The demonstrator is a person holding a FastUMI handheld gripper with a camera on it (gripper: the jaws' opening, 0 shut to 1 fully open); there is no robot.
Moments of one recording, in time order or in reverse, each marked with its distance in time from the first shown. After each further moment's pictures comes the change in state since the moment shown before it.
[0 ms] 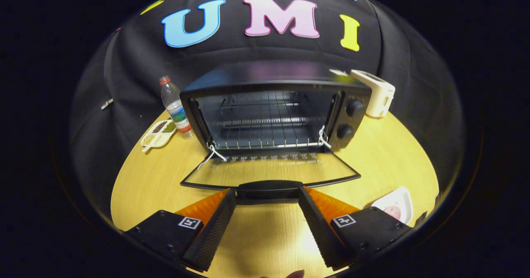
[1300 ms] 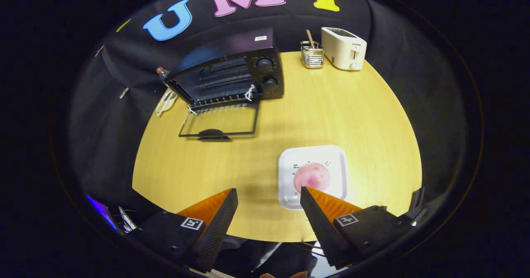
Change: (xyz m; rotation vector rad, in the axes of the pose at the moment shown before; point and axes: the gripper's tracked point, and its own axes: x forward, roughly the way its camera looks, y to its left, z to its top) arm -0.136 -0.222 -0.029 -0.001 0.400 0.136
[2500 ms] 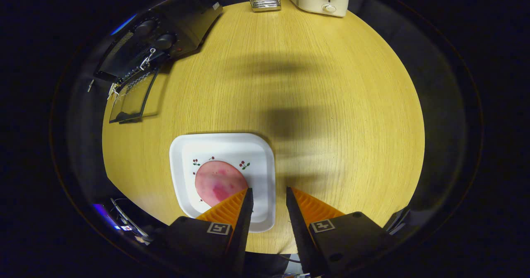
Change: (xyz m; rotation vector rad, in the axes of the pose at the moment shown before) arm 0.118 -0.145 -0.023 0.010 0.345 -0.093
